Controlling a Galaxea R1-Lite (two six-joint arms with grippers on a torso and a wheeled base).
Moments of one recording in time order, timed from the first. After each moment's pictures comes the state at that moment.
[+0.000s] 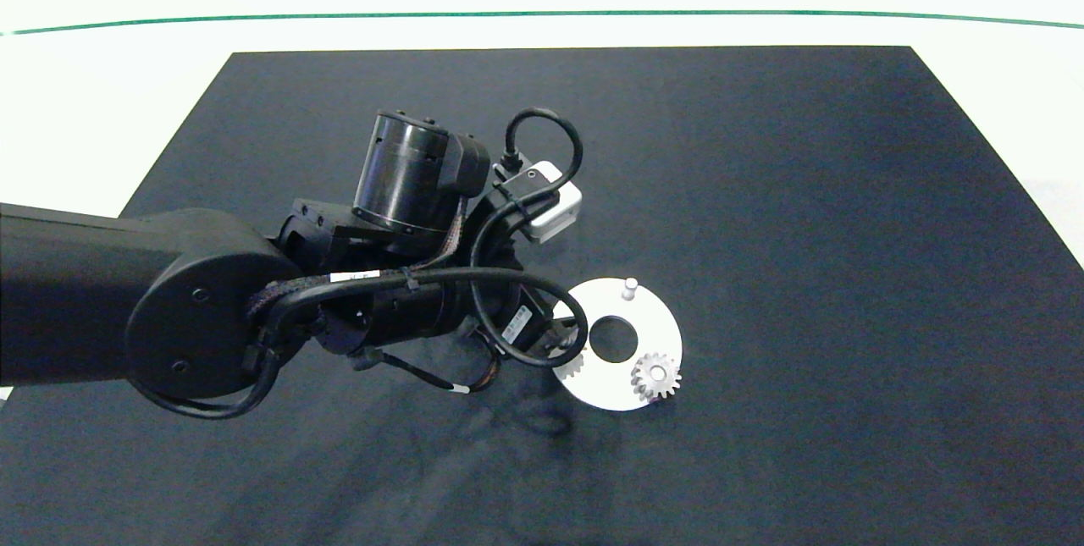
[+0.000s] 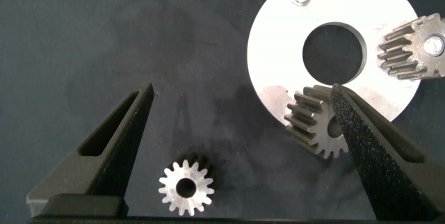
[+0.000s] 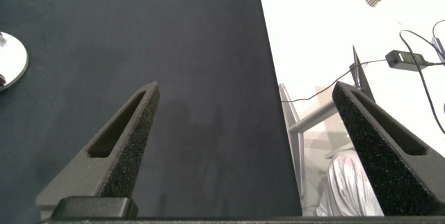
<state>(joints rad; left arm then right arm) -0.72 1.75 -1.20 -0.06 0.11 0.43 0.23 0.23 -0.90 0.58 -0.41 -0.25</state>
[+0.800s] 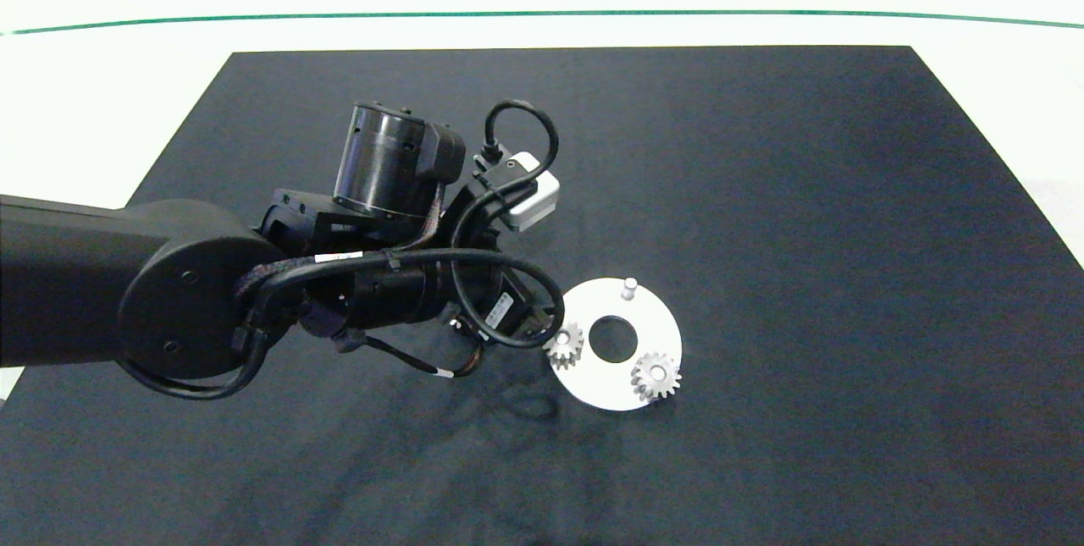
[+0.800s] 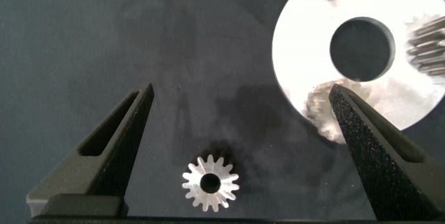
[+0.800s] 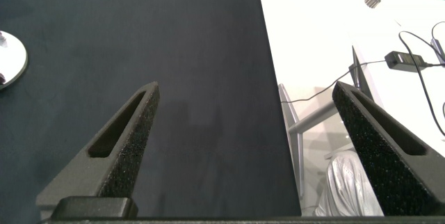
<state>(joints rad) -0.67 1.74 -1.20 -0.07 0.08 0.45 0.23 0.22 -0.90 0.58 -0.41 -0.26</state>
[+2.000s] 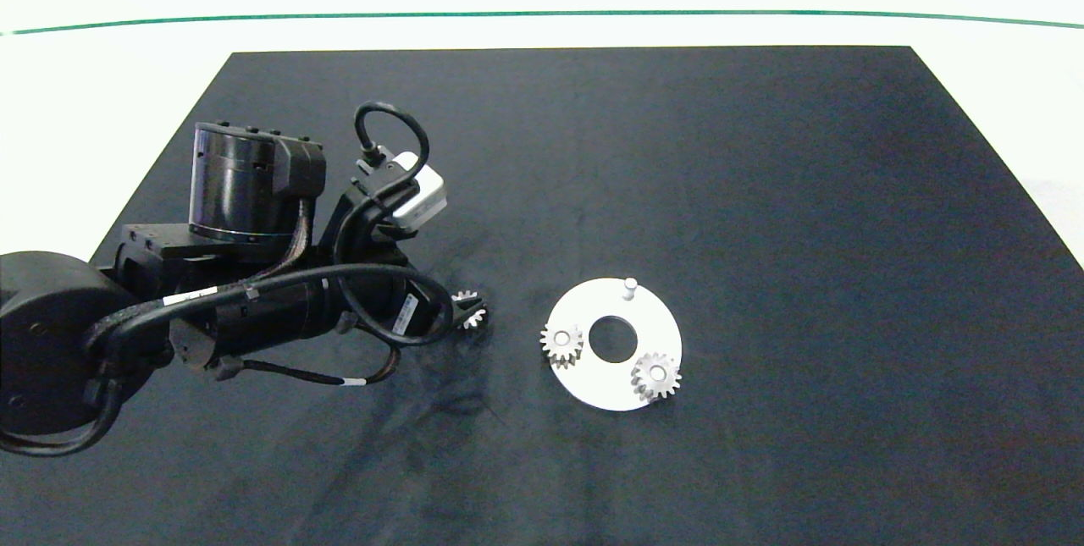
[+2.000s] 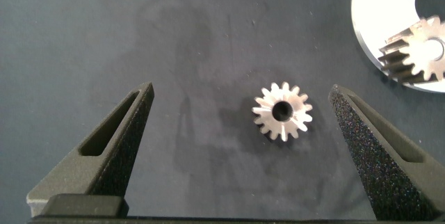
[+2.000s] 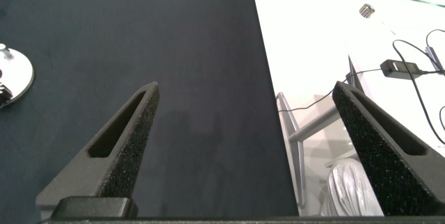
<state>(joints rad) -0.50 1.60 -0.95 -0.24 0.01 0.43 0.23 0.24 -0.96 0.58 -0.41 -0.26</state>
